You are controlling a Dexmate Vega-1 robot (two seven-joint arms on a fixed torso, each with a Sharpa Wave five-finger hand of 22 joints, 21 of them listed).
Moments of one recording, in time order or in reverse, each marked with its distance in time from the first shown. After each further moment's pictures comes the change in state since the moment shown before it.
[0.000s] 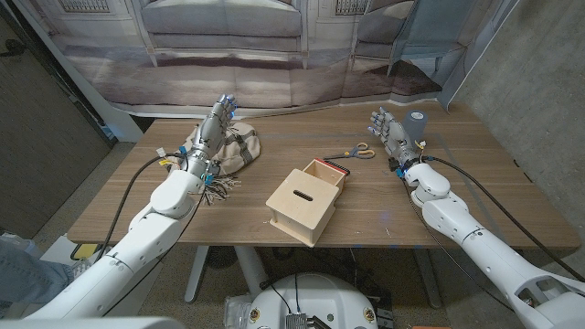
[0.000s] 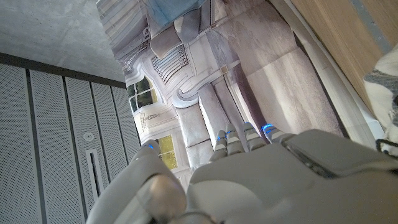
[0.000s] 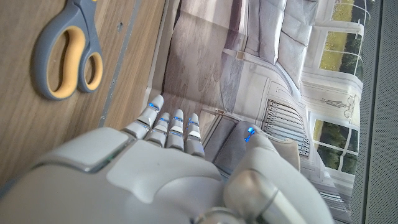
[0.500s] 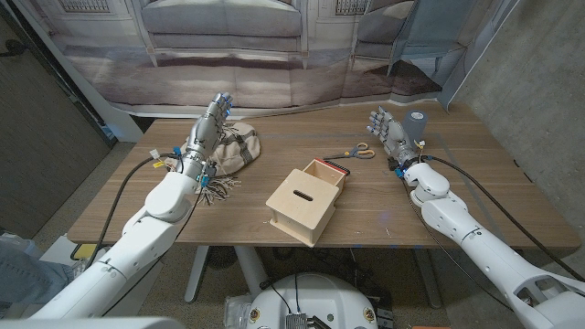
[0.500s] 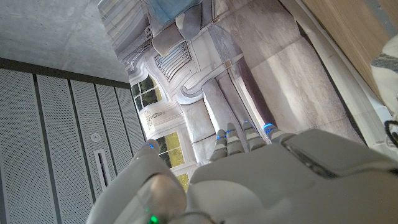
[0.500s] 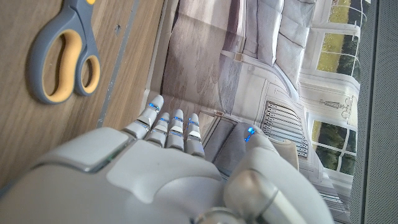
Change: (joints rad) left arm 0.052 0.016 -0.038 -0.052 0.042 -0.007 0.042; left_hand 0.000 0.000 -0.004 -0.004 0.000 0.009 -0.002 0.000 0.000 0.000 0.000 0.000 0.000 0.010 -0.001 0.000 0.000 0.004 -0.004 0.000 0.000; right arm 0.005 0.005 -0.003 0.005 0.003 0.004 0.011; right_hand 0.000 0.000 0.000 0.000 -0.005 0.000 0.000 0.000 0.000 0.000 0.000 0.000 0.000 0.000 0.000 0.000 0.000 0.000 0.000 -0.001 0.000
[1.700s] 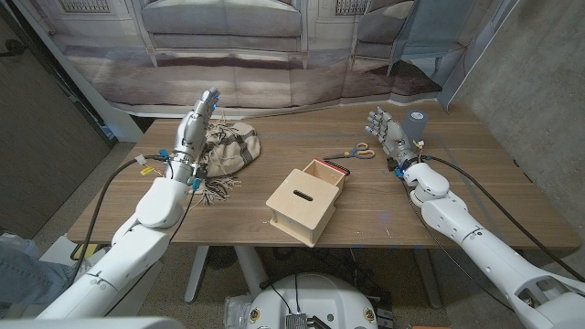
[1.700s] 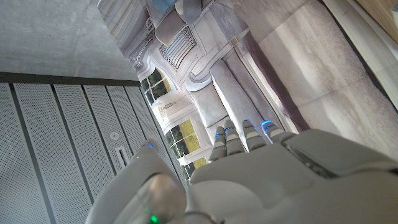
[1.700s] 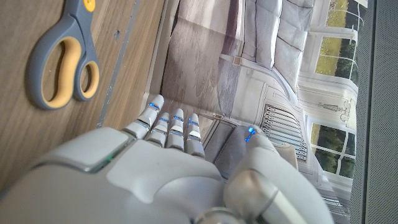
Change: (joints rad) left arm 0.084 -0.022 -0.084 -0.042 0.135 -0.067 0.081; left_hand 0.009 0.001 -0.004 -0.004 0.000 0.048 -0.009 0.000 0.000 0.038 -0.012 0.000 0.000 0.028 -0.012 0.000 0.000 0.020 -0.005 0.000 0.000; right arm -0.006 -0.007 -0.003 -0.017 -0.001 -0.010 0.001; right_hand 0.000 0.000 -0.004 -0.004 0.000 0.000 0.000 0.000 0.000 0.005 0.005 0.000 0.000 0.000 0.000 0.000 0.000 0.011 -0.003 -0.015 0.000
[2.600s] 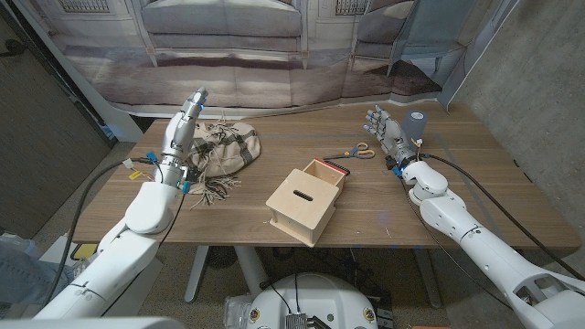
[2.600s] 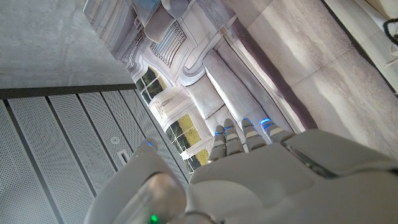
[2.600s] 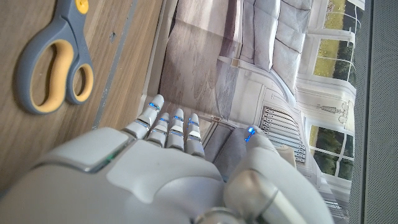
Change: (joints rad) left arm 0.073 -0.004 -0.085 -0.046 0.094 0.035 0.054; left_hand 0.012 0.004 -0.004 -0.004 0.012 0.019 -0.006 0.000 0.000 0.011 0.000 0.000 0.000 0.016 -0.005 0.000 0.000 0.011 0.011 0.000 0.000; right arm 0.009 0.004 -0.005 -0.003 -0.002 -0.005 0.002; right_hand 0.000 0.000 -0.003 -0.003 0.000 0.000 0.000 0.000 0.000 0.002 -0.002 0.000 0.000 0.000 0.000 -0.004 0.000 0.009 0.002 -0.018 0.000
